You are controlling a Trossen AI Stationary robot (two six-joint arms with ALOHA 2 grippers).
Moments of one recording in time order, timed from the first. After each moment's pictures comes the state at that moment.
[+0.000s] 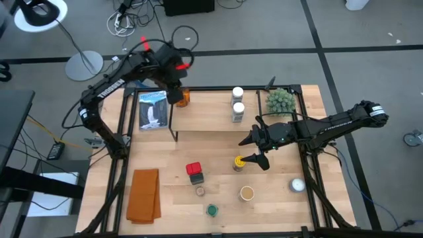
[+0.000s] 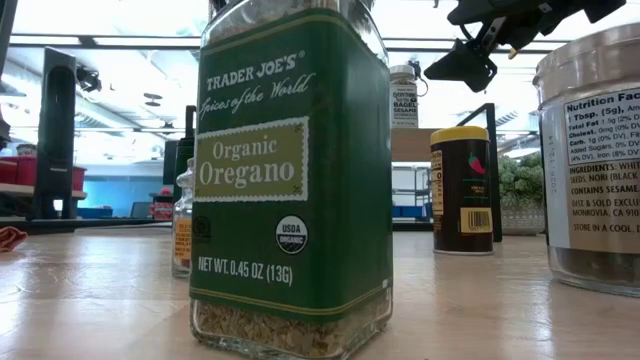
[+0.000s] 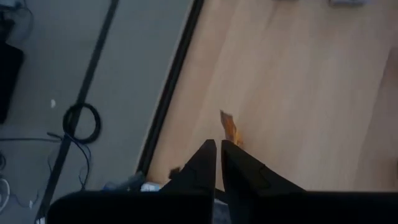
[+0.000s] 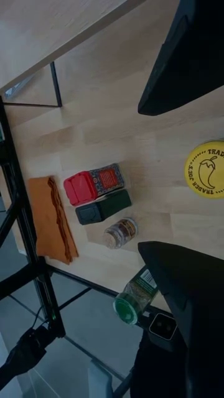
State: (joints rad) left arm 0.53 1.61 1.98 -1.33 -0.08 0.27; right arm 0.18 1.05 0.68 -0.08 0.01 0.31
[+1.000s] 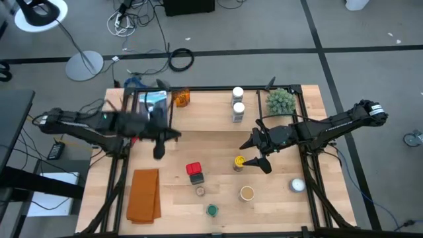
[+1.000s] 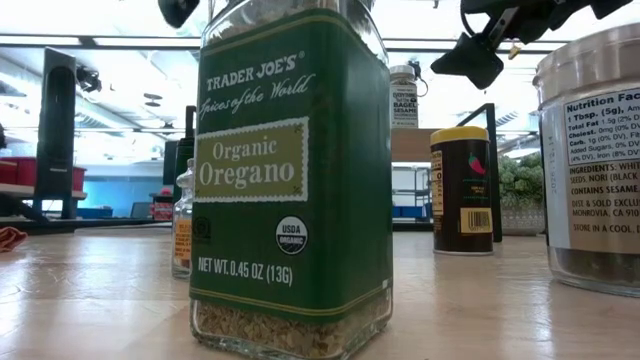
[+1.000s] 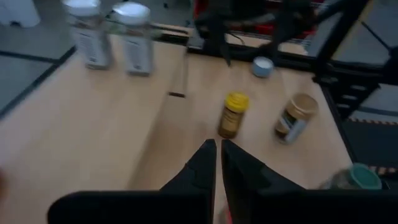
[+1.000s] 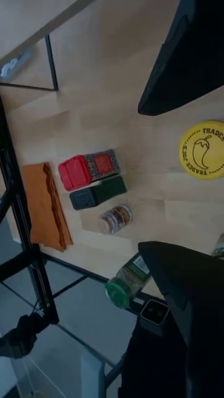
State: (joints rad) left arm -0.24 0.92 0.91 -0.42 -0.29 -0.27; right arm 0.23 1.05 0.68 -0.09 0.01 0.32
